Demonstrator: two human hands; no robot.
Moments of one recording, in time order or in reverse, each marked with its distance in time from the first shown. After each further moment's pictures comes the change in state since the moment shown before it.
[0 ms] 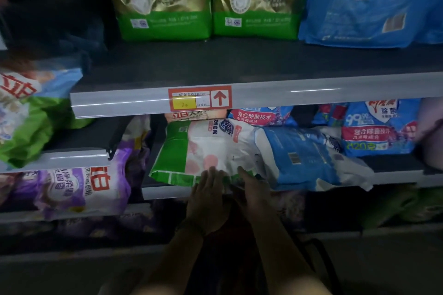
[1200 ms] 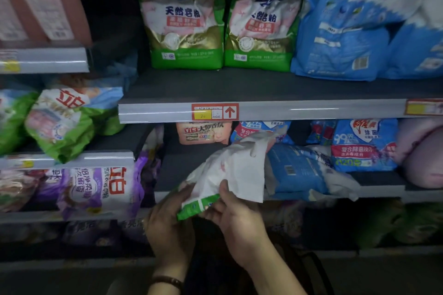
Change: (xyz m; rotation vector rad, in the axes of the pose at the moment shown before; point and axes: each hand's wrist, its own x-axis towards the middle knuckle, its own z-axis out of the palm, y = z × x) left_hand -0.133 -0.002 -0.072 -0.346 0.930 -0.063; right_hand -0.208 -0.010 0.015 0.241 -0.503 -0.260
